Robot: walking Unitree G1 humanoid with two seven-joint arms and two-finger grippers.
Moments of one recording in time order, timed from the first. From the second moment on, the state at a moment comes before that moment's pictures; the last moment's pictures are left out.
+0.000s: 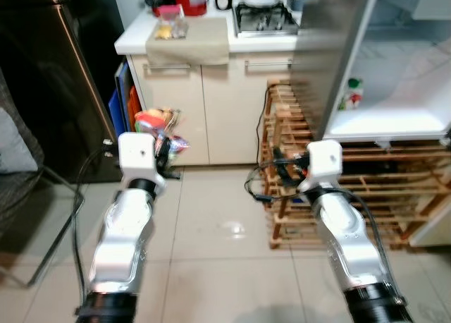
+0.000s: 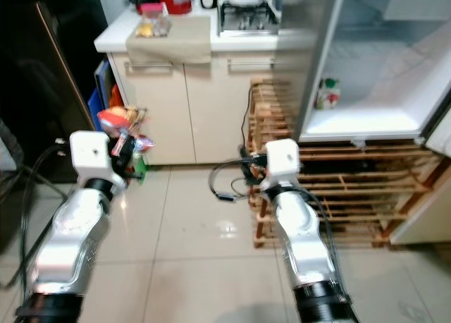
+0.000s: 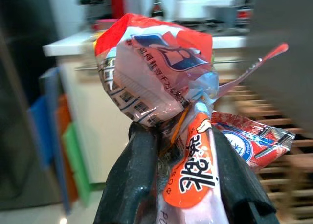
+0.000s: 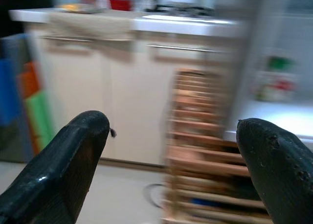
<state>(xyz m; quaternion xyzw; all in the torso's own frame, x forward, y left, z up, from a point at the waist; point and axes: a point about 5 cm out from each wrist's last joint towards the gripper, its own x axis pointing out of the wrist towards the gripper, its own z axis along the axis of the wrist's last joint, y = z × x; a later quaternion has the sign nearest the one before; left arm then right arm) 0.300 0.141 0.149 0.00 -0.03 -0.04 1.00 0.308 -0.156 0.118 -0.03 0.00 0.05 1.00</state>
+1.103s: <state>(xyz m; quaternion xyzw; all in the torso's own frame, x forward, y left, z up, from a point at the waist) 0.316 0.141 0.136 0.02 0.00 -0.05 1.00 0.290 -0.153 0.106 -0.03 0.00 0.06 1.00</state>
